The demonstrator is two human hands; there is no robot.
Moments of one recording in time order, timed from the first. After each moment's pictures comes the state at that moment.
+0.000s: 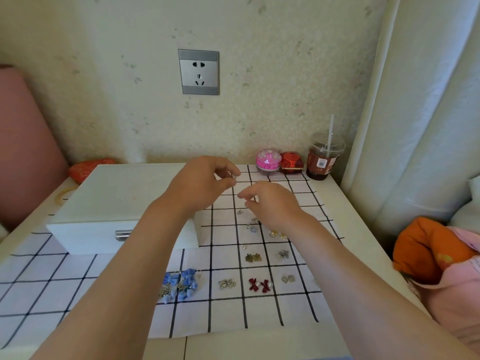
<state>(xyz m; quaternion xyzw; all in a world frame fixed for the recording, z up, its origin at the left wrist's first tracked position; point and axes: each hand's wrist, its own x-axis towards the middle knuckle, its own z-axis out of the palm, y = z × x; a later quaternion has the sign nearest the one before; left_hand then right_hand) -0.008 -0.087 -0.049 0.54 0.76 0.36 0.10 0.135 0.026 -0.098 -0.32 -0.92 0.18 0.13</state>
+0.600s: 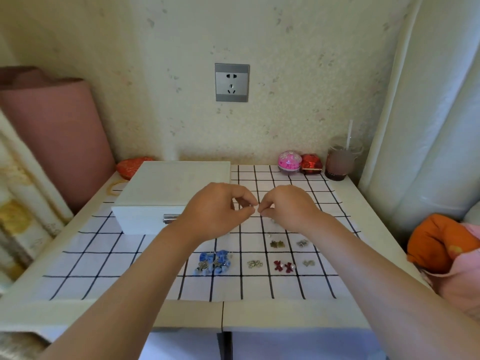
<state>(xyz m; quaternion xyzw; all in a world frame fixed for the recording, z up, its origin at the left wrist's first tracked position) 0.014 -0.171 -0.057 0.58 0.74 0.33 0.09 0.143 -0.018 -0.078 -0.26 -0.96 0.11 0.08</state>
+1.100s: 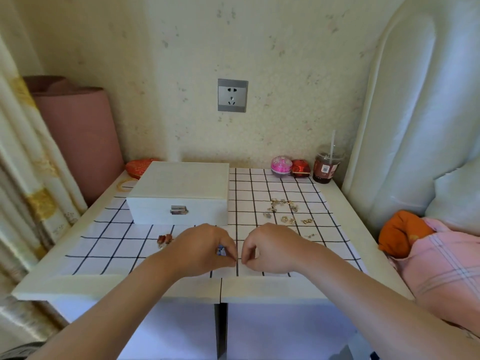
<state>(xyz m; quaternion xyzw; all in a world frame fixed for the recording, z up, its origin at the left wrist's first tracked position) 0.042 -0.252 -0.081 0.65 0.73 0.17 0.13 0.199 -0.121 -0.065 -0.16 -0.97 0.16 -0.06</state>
